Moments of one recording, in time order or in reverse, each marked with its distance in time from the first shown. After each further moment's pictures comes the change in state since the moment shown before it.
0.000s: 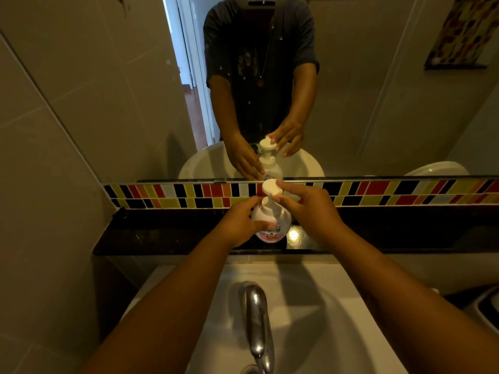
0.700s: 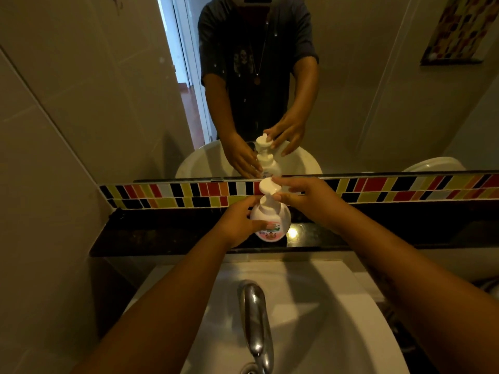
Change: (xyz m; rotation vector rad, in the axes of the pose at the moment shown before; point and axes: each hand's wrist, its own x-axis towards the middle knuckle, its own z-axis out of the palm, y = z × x) left_hand -0.003 0.001 0.002 -0.031 0.002 -0.012; right_hand 0.002 -0.010 -0.025 0.013 -0.194 -0.079
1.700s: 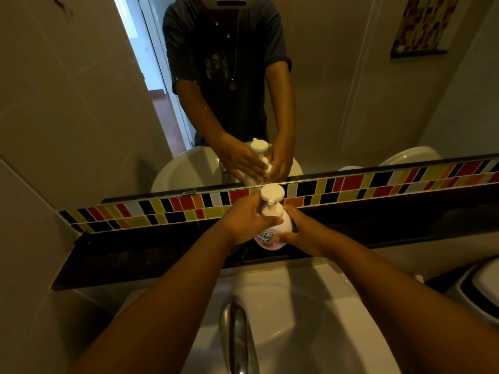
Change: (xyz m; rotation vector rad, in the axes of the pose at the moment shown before) left_hand 0.033 0.047 0.036 0.183 -0.129 0.079; right_hand -0.004 0.078 0.000 0.020 -0.105 0.180
